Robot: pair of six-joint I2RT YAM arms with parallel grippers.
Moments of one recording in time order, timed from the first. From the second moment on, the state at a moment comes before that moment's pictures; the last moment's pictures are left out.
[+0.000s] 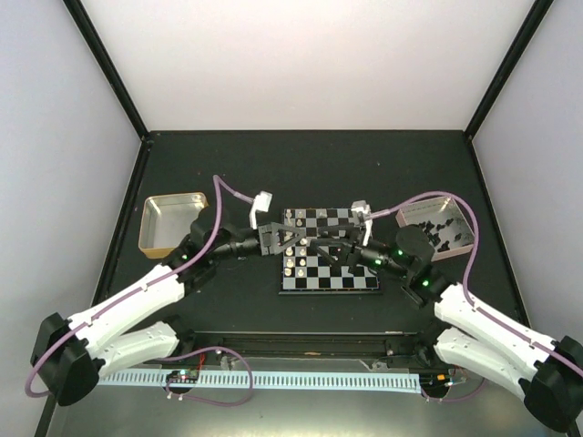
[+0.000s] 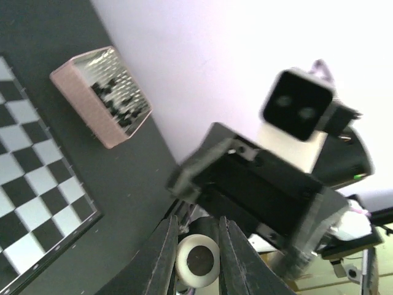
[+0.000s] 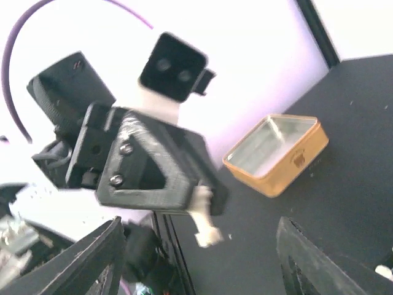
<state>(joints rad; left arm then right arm) -0.70 1.00 0.66 0.17 0.60 -0.97 0.73 0.87 0.50 0.33 -0.54 0.57</state>
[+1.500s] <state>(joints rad) -0.70 0.94 0.62 0.57 0.57 -1.17 0.77 1.08 0.54 0.89 -0.58 1.29</state>
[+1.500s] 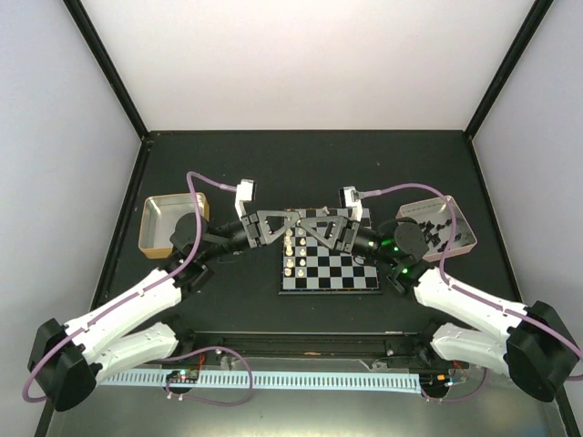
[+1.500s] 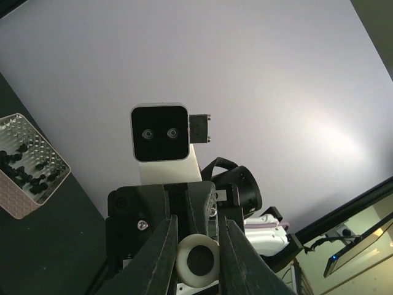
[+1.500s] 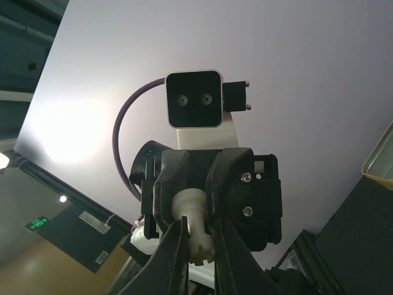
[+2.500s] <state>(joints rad) -0.70 0.44 0.62 -0.33 -0.22 -0.57 1.04 1.49 1.08 -0.68 -0.10 0.66</state>
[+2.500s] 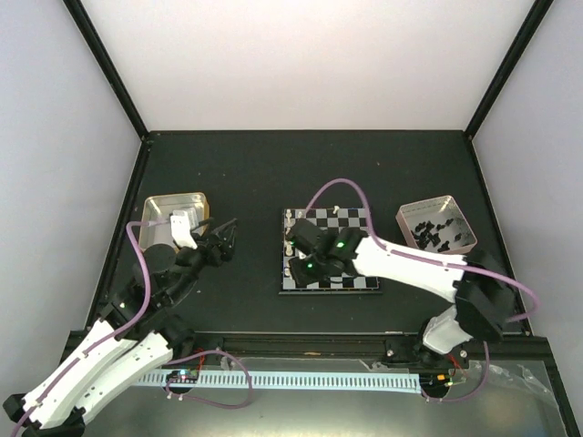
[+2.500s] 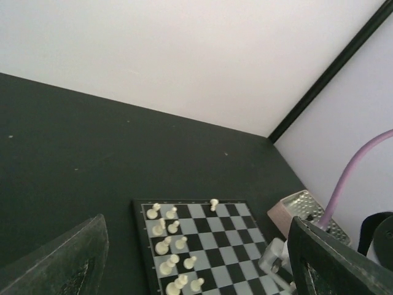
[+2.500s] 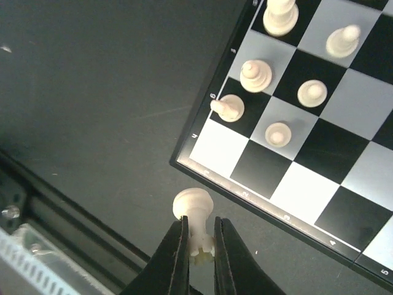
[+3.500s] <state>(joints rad) -0.69 0.36 0.62 -0.48 -0.36 -0.52 1.12 1.89 1.35 -0.87 0.05 0.66</state>
